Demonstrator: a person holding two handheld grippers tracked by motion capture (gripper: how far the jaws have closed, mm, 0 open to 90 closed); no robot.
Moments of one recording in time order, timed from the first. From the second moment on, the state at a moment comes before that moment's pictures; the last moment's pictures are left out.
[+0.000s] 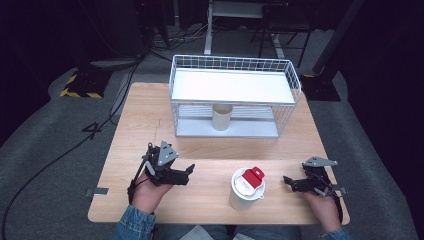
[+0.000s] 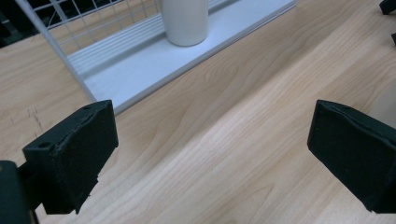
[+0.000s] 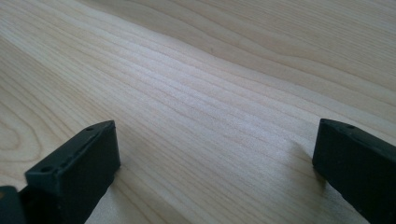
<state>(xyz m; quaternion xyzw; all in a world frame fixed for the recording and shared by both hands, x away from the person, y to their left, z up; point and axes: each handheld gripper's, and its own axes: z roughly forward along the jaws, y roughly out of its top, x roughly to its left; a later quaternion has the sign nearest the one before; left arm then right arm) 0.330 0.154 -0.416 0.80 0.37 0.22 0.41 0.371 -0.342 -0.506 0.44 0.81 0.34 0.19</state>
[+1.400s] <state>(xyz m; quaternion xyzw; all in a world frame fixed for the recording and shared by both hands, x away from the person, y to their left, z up) 0.339 0.207 -0.506 0.81 0.47 0.16 0.32 0.360 -0.341 -0.488 0.41 0.81 0.37 0.18</state>
